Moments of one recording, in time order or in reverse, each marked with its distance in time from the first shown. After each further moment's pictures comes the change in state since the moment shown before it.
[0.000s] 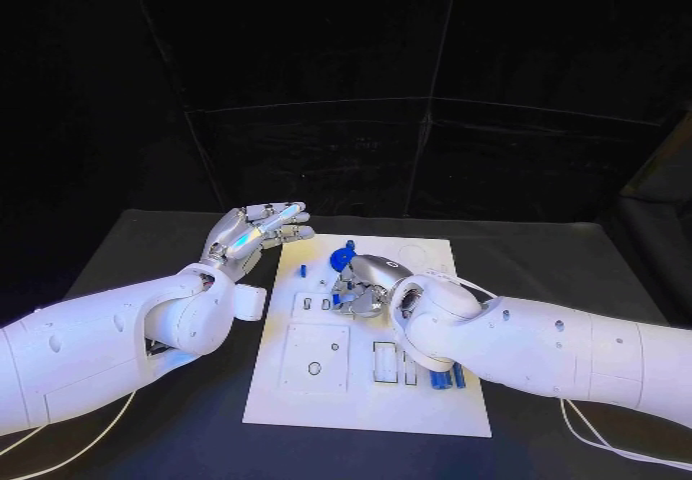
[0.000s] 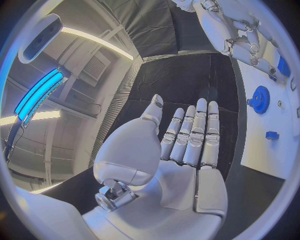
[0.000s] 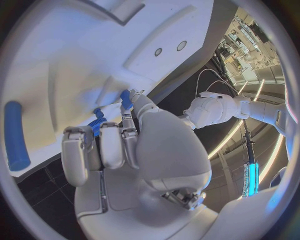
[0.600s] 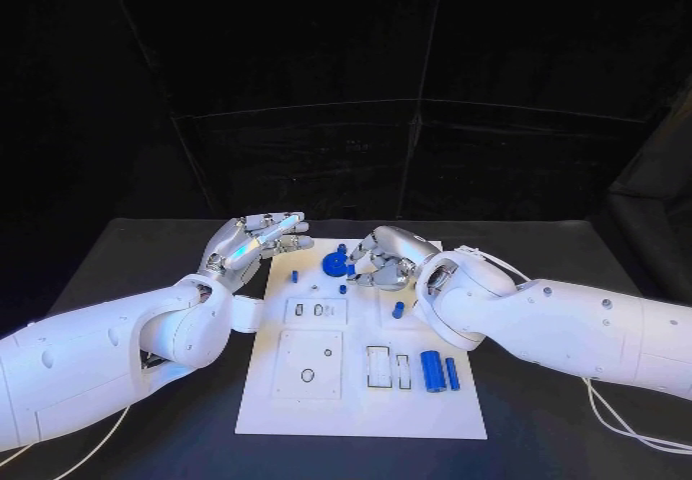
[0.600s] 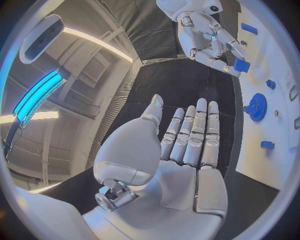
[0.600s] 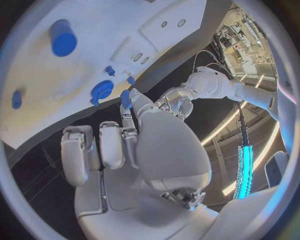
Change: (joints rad) left arm -0.010 0.003 0.000 0.014 -0.013 0.002 -0.002; left_hand 0.000 0.000 0.000 0.000 0.000 0.000 0.000 0.000 0.000 0.000 0.000 0.000 0.000 0.000 0.000 0.000 0.000 0.000 0.000 0.000 0.000 0.000; right arm 0.059 -0.131 0.030 0.068 0.088 -0.067 0.115; right_hand 0.006 0.004 -0.006 0.000 -0.005 -0.002 0.002 0.009 0.000 -0.002 0.002 0.000 0.000 0.000 0.000 0.000 0.005 0.000 0.000 0.000 0.000 0.000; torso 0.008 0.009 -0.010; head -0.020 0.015
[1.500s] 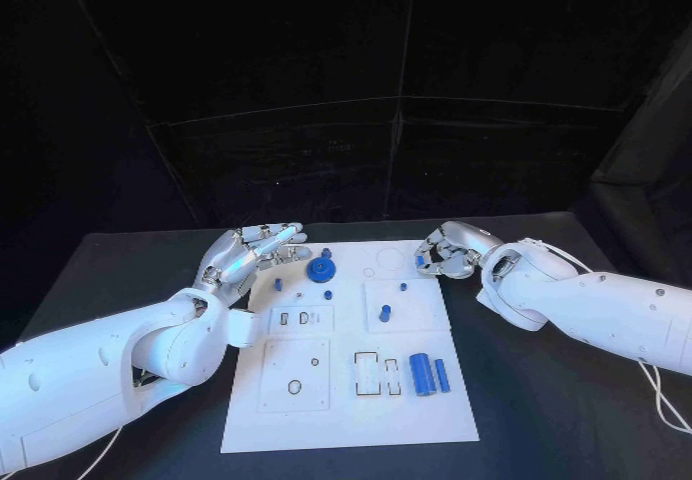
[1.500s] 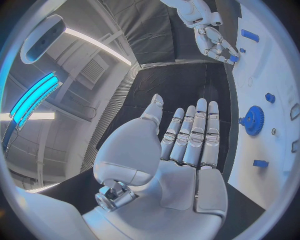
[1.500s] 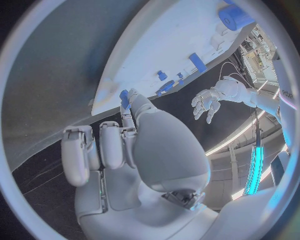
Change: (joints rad) left arm -0.002 0.019 0.000 0.016 -0.009 -0.002 -0.001; left_hand 0.004 -0.004 0.000 0.000 0.000 0.000 0.000 0.000 0.000 0.000 0.000 0.000 0.000 0.000 0.000 0.000 0.000 0.000 0.000 0.000 0.000 0.002; right arm 0.004 -0.197 -0.001 -0.169 0.024 0.039 0.159; right_hand 0.033 0.010 -0.020 0.001 0.002 -0.007 0.000 0.011 0.003 -0.002 0.002 -0.004 0.000 0.000 0.000 0.000 0.010 0.000 -0.001 0.006 0.000 0.000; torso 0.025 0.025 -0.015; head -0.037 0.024
